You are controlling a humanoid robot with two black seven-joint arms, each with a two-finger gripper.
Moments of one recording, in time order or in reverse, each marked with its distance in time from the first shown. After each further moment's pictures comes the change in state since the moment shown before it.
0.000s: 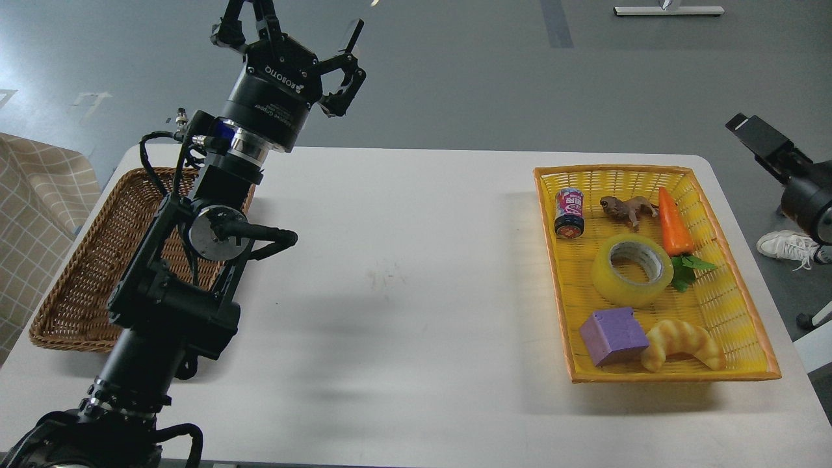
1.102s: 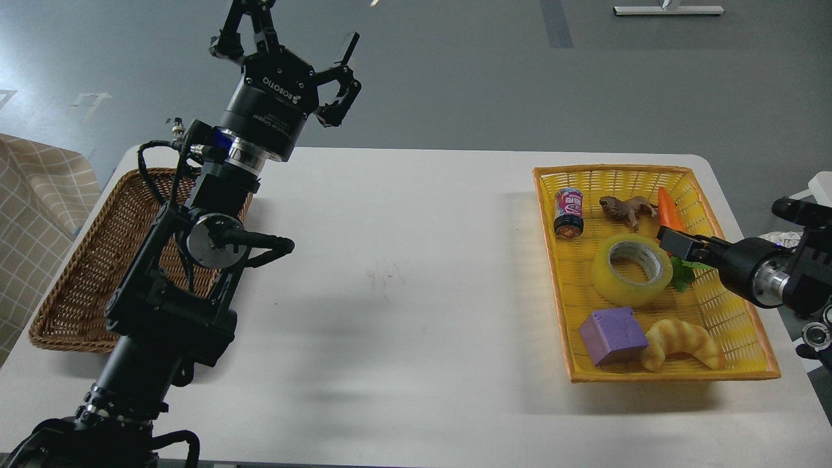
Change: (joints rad) left arm 0.025 0.009 -0.007 -0.001 0.011 0.000 0.000; right arm 0.093 -0.142 -0.474 -0.180 -0.186 0.002 0.171
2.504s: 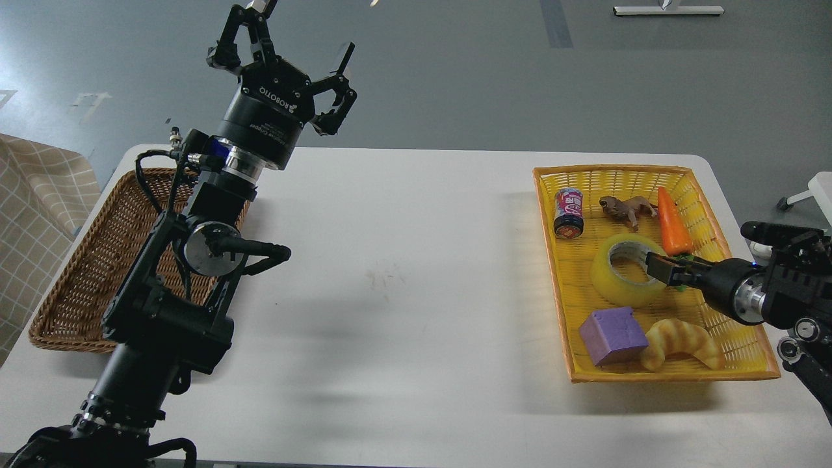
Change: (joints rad) left arm 0.025 -0.001 0.003 -0.006 0.000 -0.005 -0.003; right arm 0.019 0.059 -0.076 -0.085 -0.081 -0.002 0.045
